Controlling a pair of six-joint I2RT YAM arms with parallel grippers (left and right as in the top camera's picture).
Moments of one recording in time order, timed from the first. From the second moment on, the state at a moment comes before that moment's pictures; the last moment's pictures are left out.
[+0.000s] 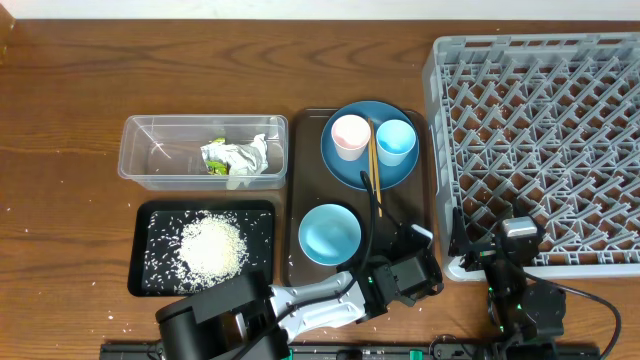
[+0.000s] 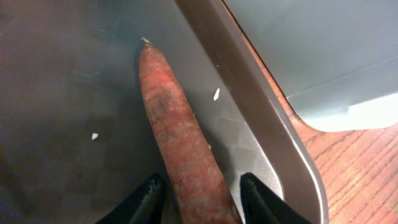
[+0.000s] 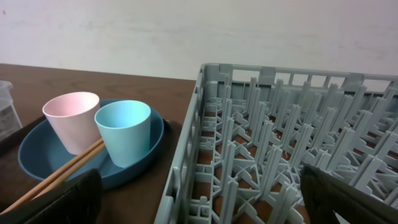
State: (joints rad) left arm -1.22 1.79 0.86 -0.06 -0.17 -0.67; right arm 0.10 0.02 0.01 -0.07 -0.05 -0.01
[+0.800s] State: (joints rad) left arm -1.22 1.58 0.86 -0.16 -0.17 -0.67; right arm 0.10 0.02 0.01 -0.07 -0.05 -0.01
